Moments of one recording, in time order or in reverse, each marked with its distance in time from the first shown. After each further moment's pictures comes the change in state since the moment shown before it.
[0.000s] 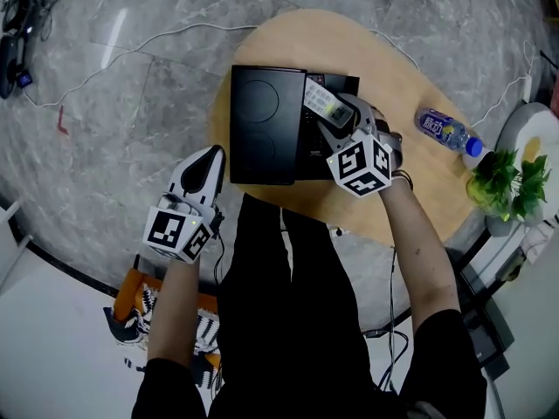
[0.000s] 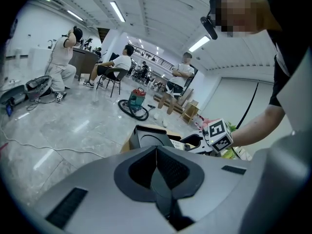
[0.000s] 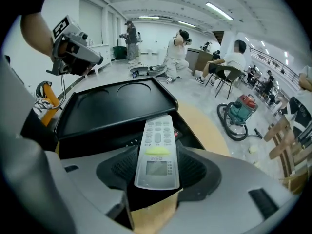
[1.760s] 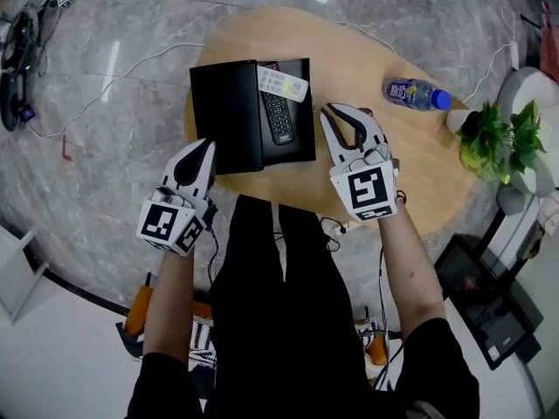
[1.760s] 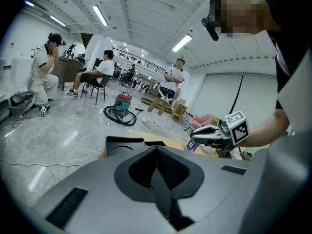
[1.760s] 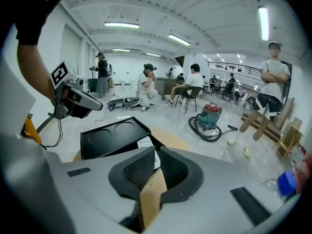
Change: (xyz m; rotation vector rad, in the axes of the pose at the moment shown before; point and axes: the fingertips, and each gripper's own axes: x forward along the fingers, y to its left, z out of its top) left arm 0.014 -0.071 0.017 0.144 -0.025 -0.093; right arm -0.139 -0.018 0.000 0.293 -0.339 -0.245
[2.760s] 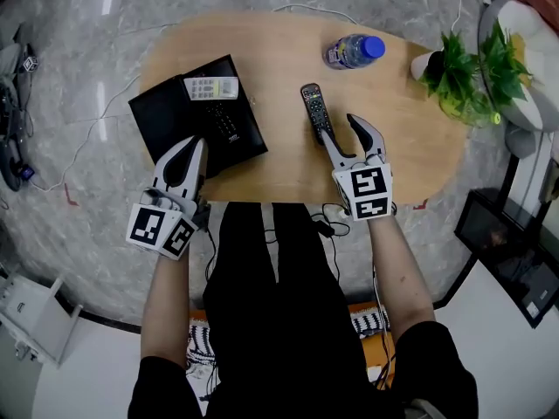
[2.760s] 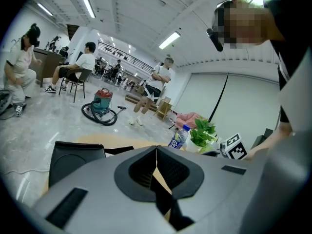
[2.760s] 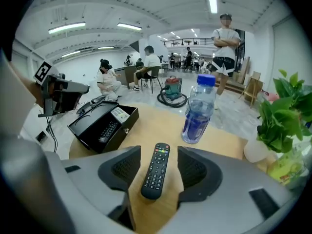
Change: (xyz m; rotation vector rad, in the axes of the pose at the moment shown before) left arm 0.068 -0.095 0.013 0.030 0.016 -0.187; right arm -0.106 -0.045 -0.158 0.437 0.185 -0.256
